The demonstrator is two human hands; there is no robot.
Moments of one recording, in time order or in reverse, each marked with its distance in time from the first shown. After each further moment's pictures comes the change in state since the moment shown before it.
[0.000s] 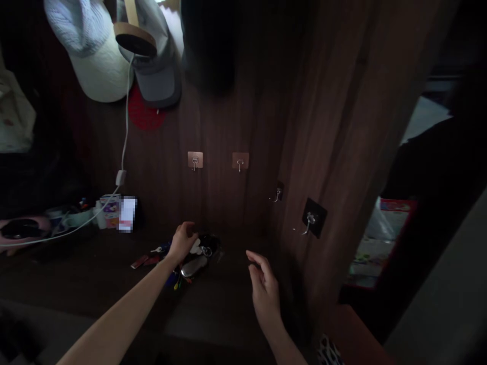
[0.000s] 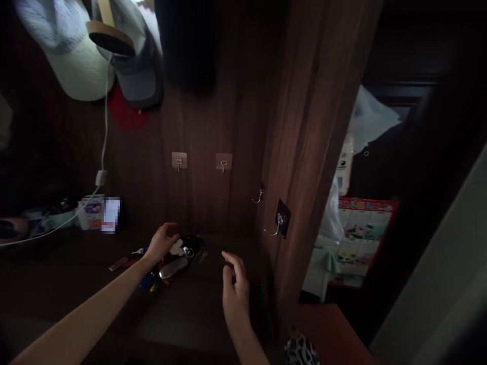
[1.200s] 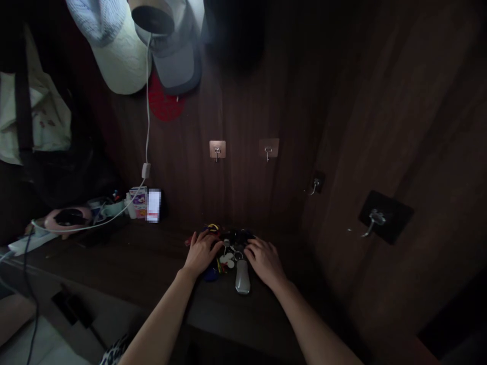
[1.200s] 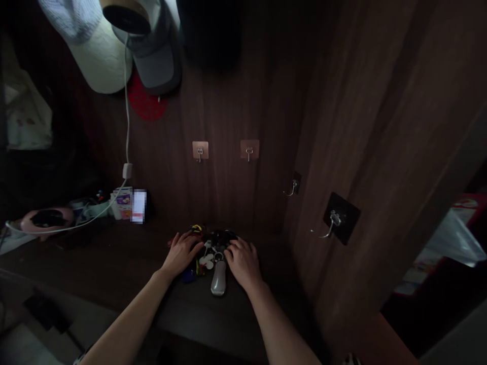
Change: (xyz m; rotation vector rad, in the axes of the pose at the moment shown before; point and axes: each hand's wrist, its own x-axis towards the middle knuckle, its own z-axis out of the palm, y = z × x) left_hand -0.032 -0.035 -0.005 0.245 -0.250 0.203; right_hand 0.051 0.053 0.066 -0.755 -0.440 -0.256
